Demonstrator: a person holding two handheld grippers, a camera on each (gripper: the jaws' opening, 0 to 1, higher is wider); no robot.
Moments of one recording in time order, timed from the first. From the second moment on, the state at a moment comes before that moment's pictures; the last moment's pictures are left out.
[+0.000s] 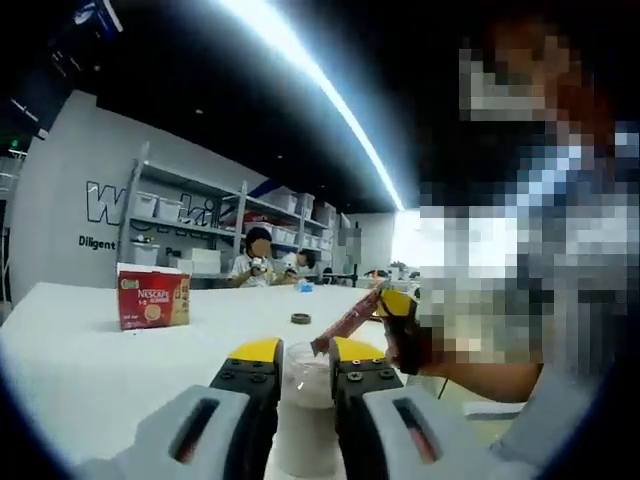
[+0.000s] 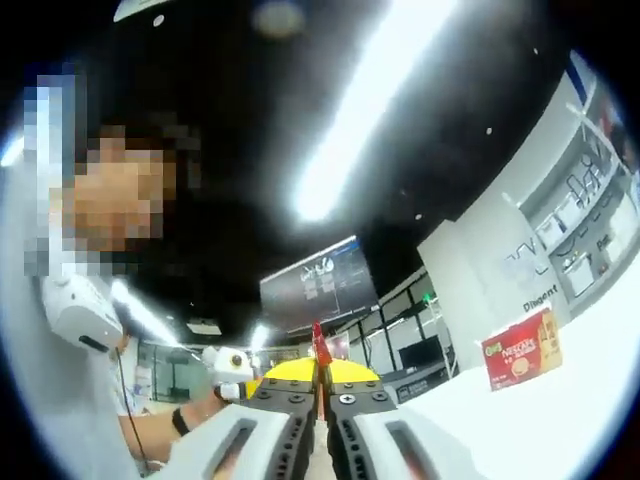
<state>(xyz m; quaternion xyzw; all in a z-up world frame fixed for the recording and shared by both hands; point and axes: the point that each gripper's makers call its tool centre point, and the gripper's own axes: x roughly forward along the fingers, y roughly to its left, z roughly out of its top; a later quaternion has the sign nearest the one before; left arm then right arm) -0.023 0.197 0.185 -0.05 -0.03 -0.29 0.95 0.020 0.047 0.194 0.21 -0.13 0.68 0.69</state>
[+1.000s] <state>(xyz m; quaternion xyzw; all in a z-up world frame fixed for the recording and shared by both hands) -0.020 0.187 0.169 -0.06 -0.01 -0.31 0.95 0.021 0.047 0.197 0.20 -0.13 0.69 0.69</state>
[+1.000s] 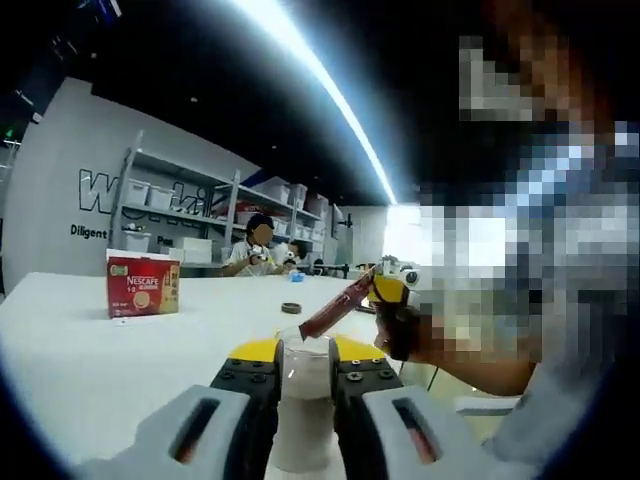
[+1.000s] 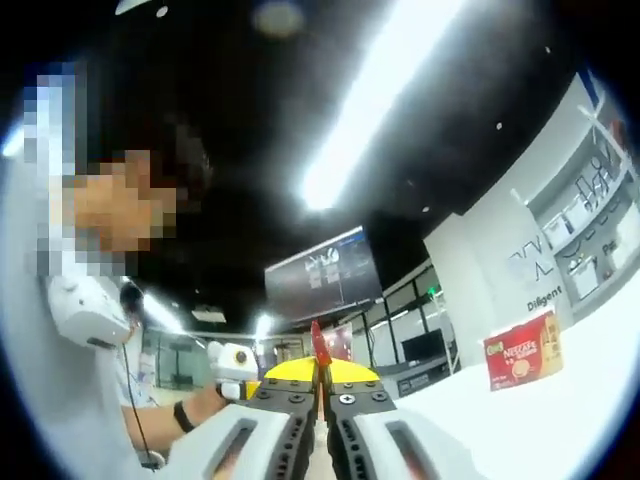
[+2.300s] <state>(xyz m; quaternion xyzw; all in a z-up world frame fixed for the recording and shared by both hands) -0.020 0.186 0.165 -0.06 -0.01 -0.31 0.95 0.020 0.050 0.194 0.20 -0.12 0.69 0.68</state>
